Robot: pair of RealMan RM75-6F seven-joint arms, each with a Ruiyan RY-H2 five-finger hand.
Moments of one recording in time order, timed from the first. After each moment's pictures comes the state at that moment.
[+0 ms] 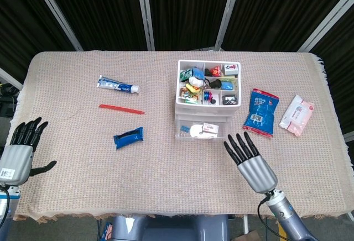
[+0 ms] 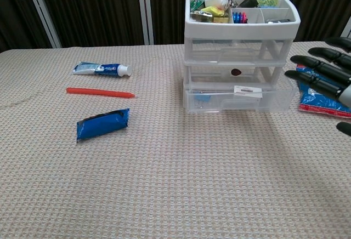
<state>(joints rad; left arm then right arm) -0.15 -1.17 -0.05 -1.65 1.51 1.47 0.09 0.35 -1.51 -0.09 -1.34 -1.81 1.56 -0.84</state>
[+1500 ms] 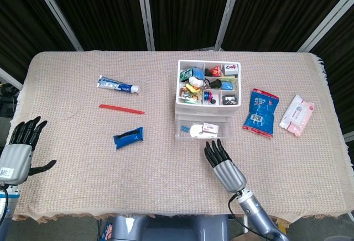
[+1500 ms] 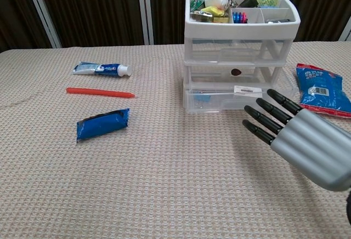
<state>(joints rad) -0.15 -1.17 -0.06 -1.65 1.50 1.47 0.07 0.34 -1.82 -0.02 -1.09 -1.76 1.37 -1.10</state>
